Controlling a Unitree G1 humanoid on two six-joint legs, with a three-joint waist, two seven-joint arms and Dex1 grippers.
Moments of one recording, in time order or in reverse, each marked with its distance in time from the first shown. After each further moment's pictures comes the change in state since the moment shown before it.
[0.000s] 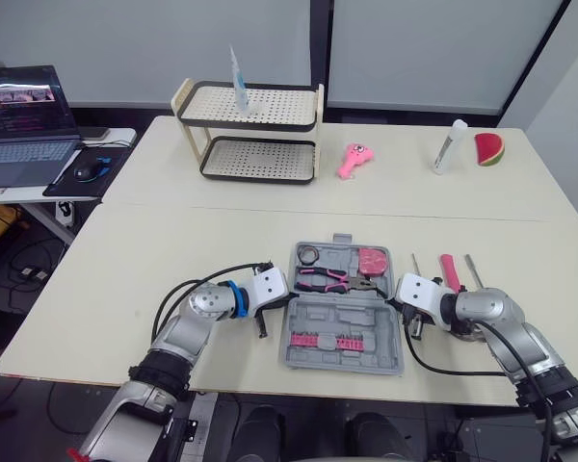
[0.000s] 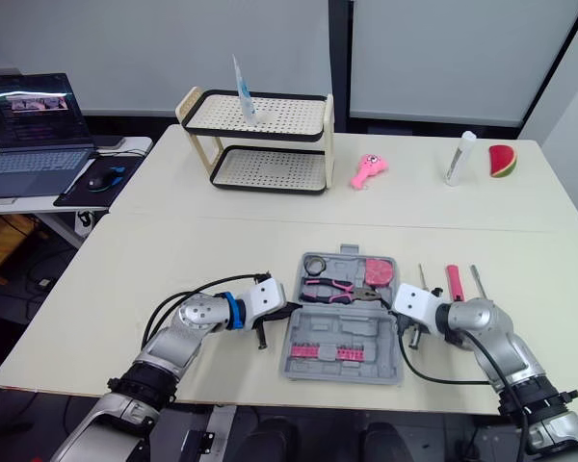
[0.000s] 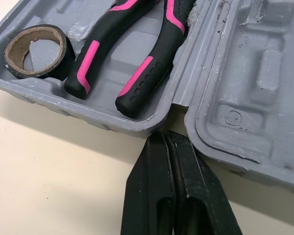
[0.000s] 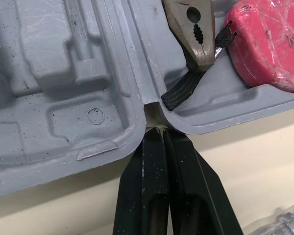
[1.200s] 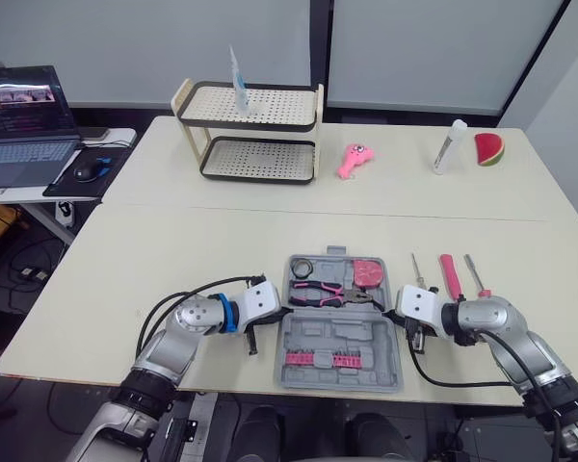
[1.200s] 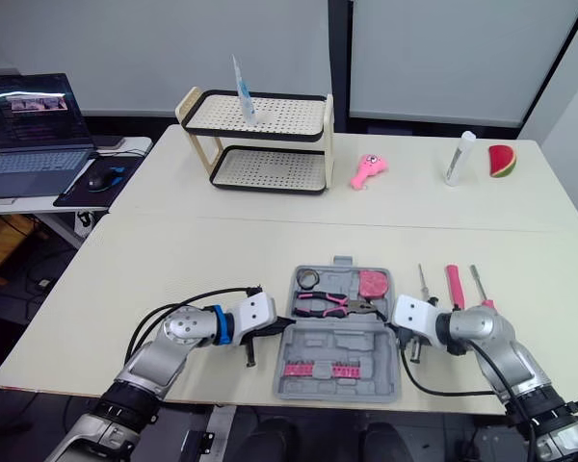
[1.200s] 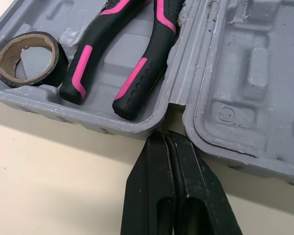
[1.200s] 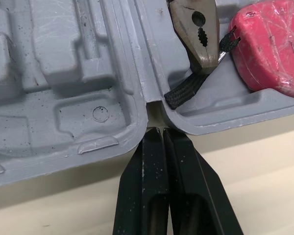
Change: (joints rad) left arm 0.112 0.067 0.000 -0.154 -0.041 0.051 -0.060; right arm 0.053 -0.027 0.003 -0.048 0.040 -0.041 0.044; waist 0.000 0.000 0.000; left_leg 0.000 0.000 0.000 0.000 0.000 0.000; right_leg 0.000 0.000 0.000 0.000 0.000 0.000
